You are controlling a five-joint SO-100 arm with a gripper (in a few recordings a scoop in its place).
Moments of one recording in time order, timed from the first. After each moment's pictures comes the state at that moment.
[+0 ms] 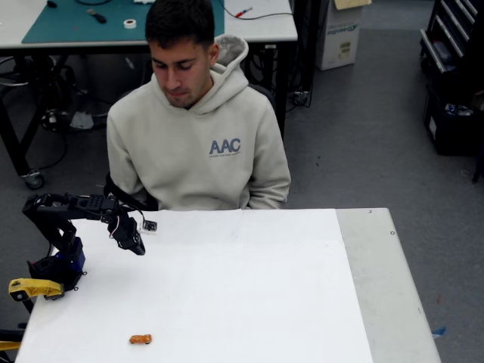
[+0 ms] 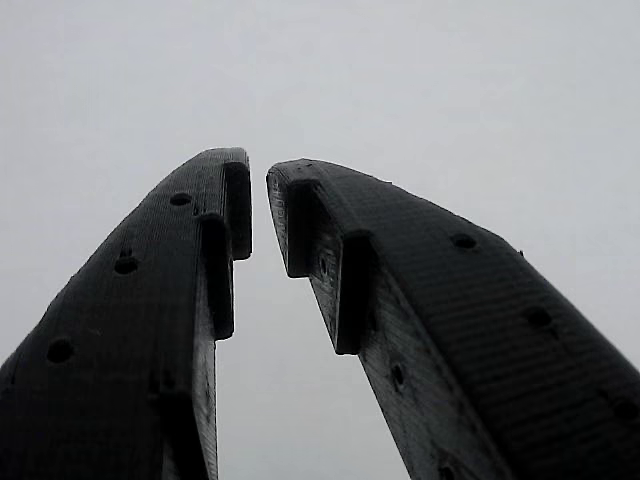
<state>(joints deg) 45.3 118.7 119.5 67.9 0.2</state>
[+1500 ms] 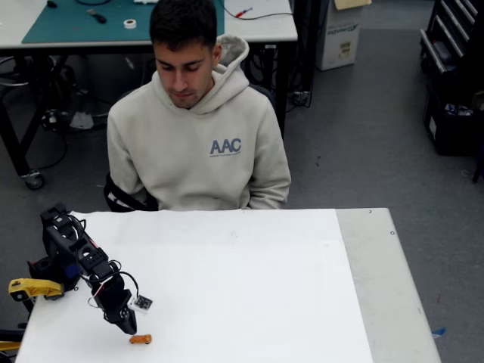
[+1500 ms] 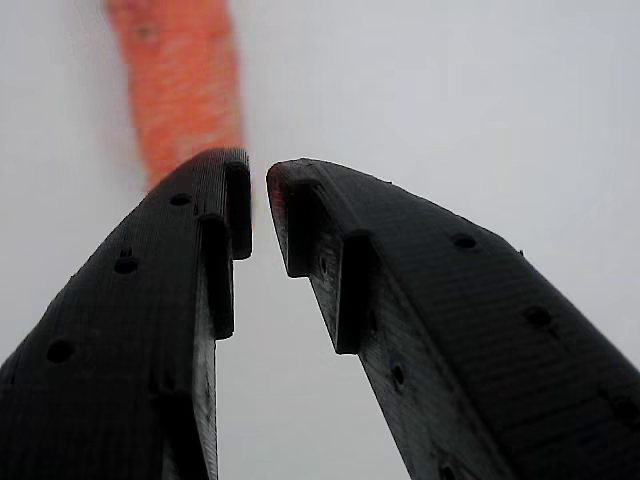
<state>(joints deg) 85.8 83.8 96.3 49.0 -27.8</state>
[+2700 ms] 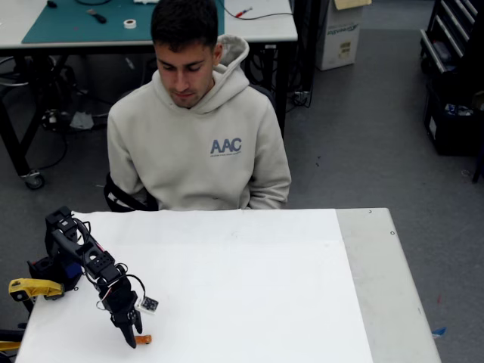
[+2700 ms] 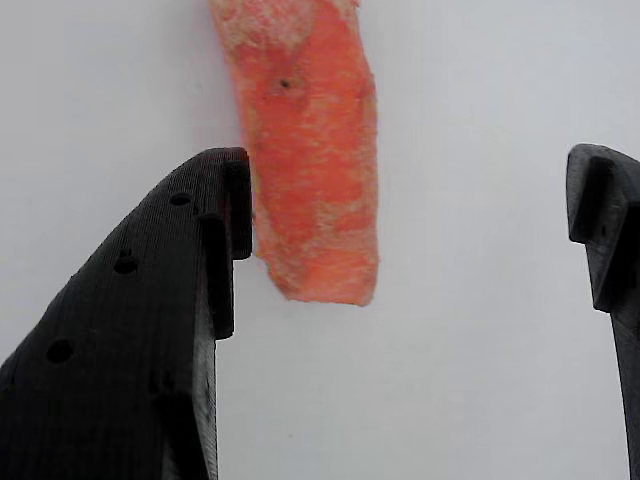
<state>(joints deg) 82.8 79.7 94.9 49.0 -27.8</state>
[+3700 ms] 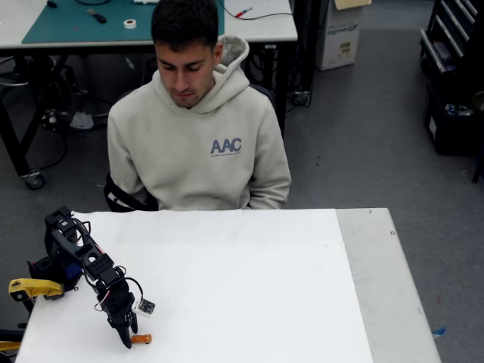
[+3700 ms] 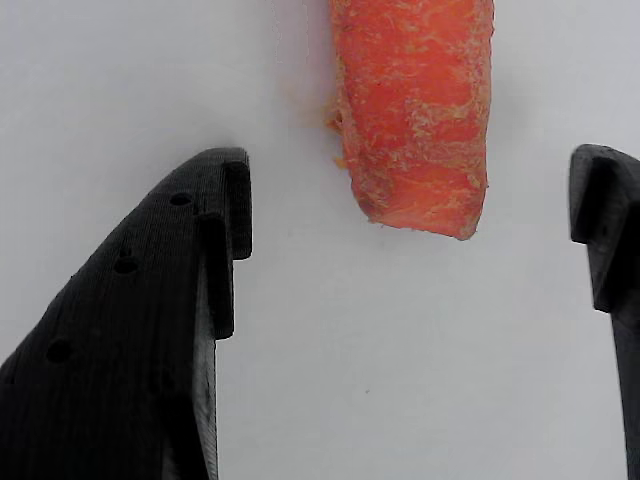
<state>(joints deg) 83.3 79.7 99.8 48.7 -27.8</state>
